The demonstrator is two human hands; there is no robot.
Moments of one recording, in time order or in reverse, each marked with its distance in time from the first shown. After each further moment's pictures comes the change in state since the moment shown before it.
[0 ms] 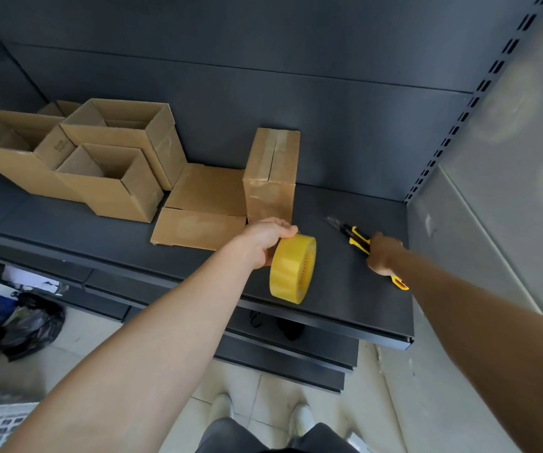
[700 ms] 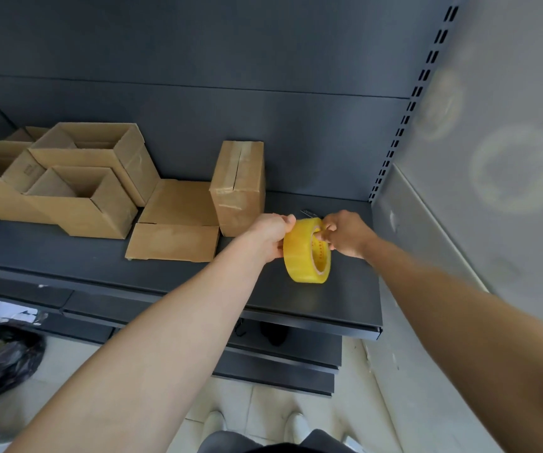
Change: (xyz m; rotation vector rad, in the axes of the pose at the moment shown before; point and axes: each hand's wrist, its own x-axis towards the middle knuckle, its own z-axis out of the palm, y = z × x) left_hand -0.014 0.020 0.068 -0.069 0.020 0.066; right_hand -0.030 -0.003 -0.035 0.512 0.114 -0.356
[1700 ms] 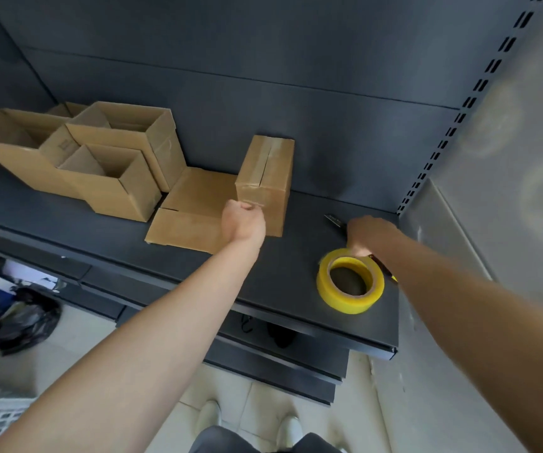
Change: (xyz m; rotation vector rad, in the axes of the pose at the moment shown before) left_hand 0.014 -0.006 -0.059 0.057 0.629 0.278; right_hand 0.021 -0.033 -0.006 -0.855 -0.164 0.101
